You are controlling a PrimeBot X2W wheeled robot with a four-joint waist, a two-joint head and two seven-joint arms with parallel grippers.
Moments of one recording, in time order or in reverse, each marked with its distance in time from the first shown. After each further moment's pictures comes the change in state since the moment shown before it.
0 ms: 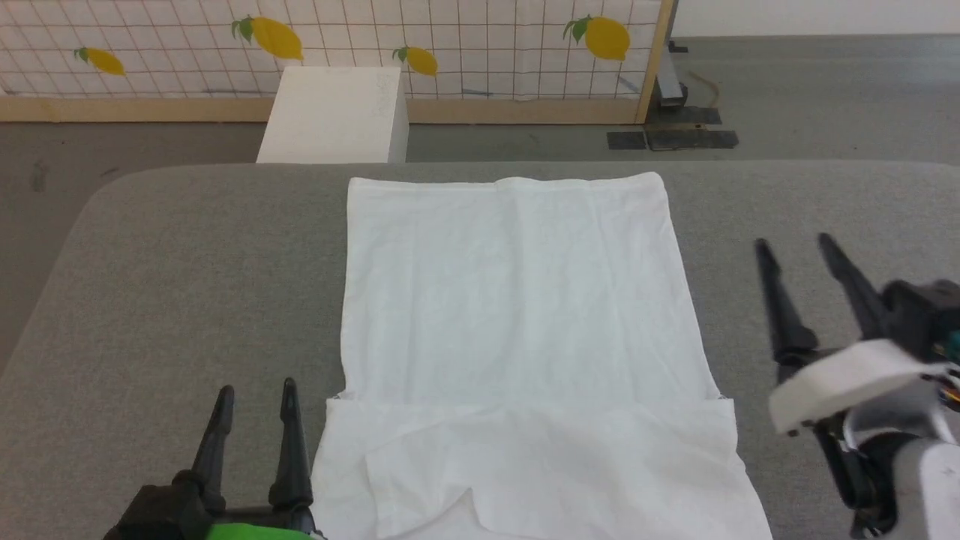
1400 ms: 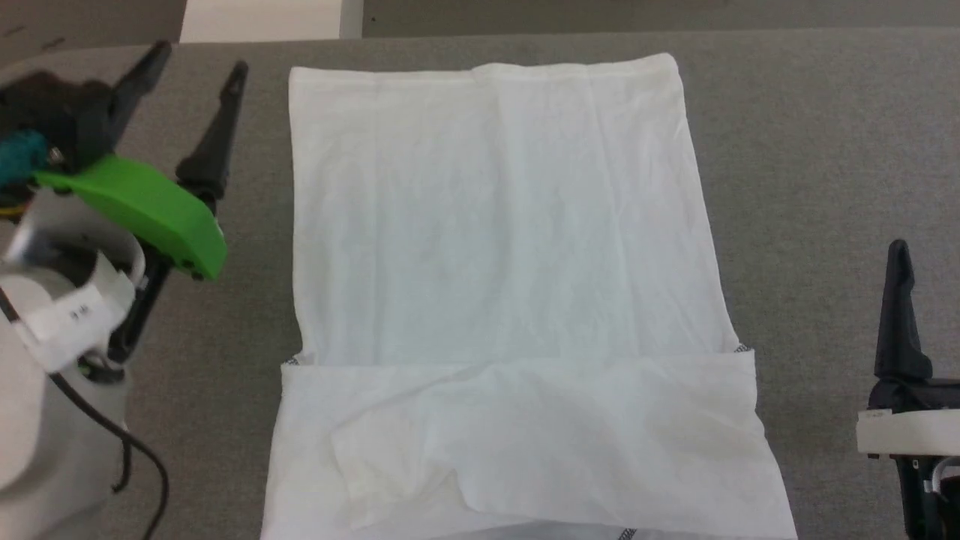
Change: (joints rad) left arm -0.732 0.252 0.019 0.091 -0.036 -0.239 0.506; right arm 0.132 0.002 -0.186 -0.108 0.035 0.000 -0.289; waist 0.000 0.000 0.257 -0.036
